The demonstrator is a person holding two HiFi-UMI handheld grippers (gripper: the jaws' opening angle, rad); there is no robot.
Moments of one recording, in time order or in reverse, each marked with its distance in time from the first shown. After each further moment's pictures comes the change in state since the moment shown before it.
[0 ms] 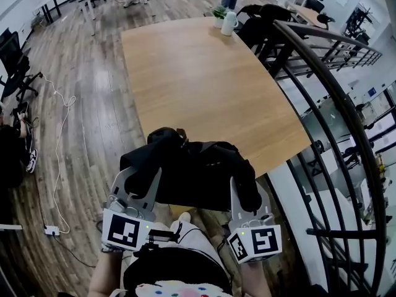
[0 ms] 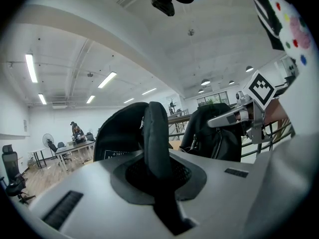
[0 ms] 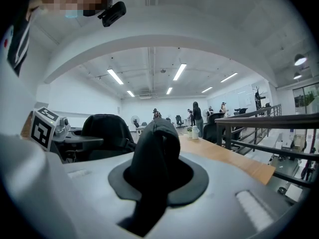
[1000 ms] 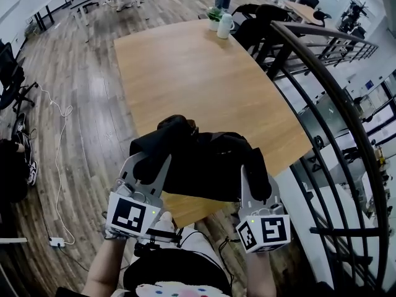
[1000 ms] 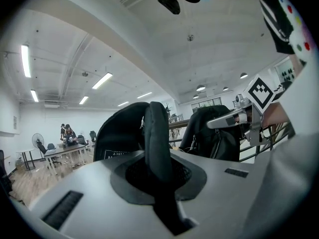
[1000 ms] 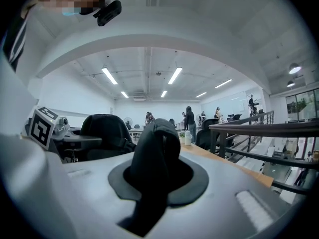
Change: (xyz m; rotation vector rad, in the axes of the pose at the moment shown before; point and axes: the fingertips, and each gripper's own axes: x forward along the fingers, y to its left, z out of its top) left arm 0.075 0.040 0.021 -0.041 -0.049 -0.077; right arm 0.058 -0.040 0.034 -0.021 -0.040 -0.087
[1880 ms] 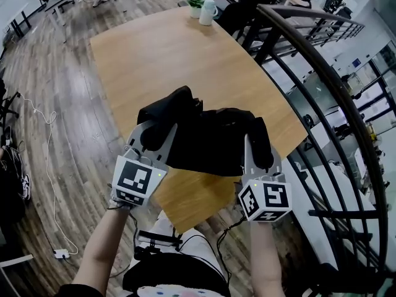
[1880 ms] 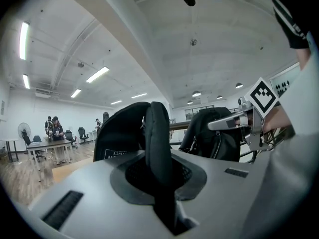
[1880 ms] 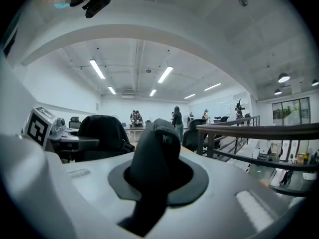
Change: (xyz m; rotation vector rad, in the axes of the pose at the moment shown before) left arm 0.121 0.042 -0.027 -0.049 -0.020 -0.108; right arm 0.087 -0.061 -0.011 -0.013 0.002 -0.164
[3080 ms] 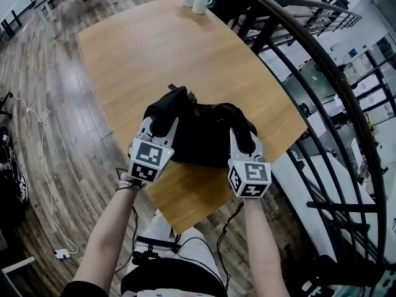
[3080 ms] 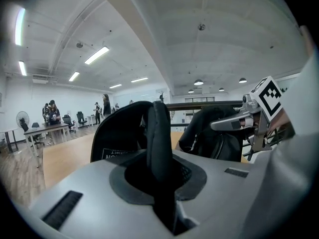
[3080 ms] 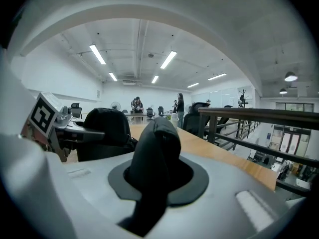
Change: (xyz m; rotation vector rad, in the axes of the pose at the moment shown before) left arm 0.081 0.000 -0.112 -0.053 0.183 -0.028; right arm 0.062 -0.031 -0.115 -0.046 0.151 0.005
